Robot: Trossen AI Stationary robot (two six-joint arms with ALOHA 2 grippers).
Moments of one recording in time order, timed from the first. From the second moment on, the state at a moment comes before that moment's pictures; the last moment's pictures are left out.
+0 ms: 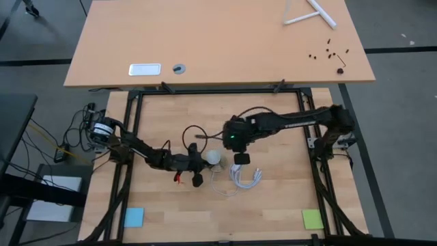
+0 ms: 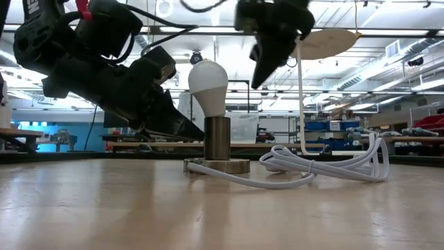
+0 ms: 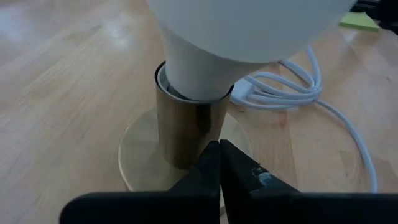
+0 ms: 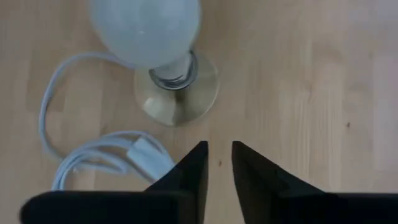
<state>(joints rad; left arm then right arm) -0.24 1.74 0.50 0.82 -0.34 -0.30 0.01 1.72 1.45 -0.84 0.04 -0.06</state>
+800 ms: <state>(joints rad) -0.27 1.69 0.46 0.87 -0.34 -0.32 0.05 1.59 1.43 -0.54 -0.08 -0.06</state>
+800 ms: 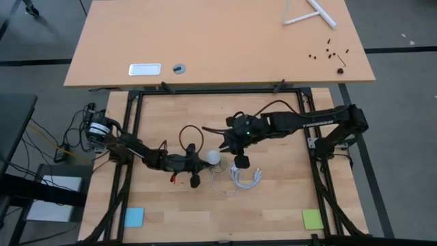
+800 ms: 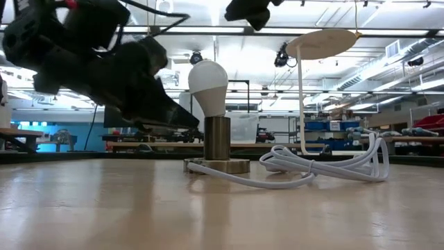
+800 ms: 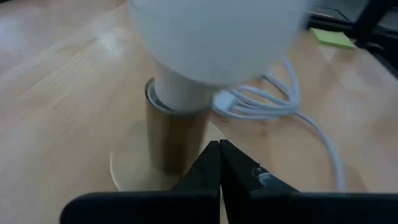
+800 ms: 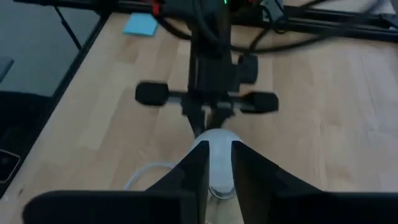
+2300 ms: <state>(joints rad) -0.26 1.58 0.43 0.90 -0.41 -0.29 0.05 2.02 1.92 -1.05 -0.05 -0.20</state>
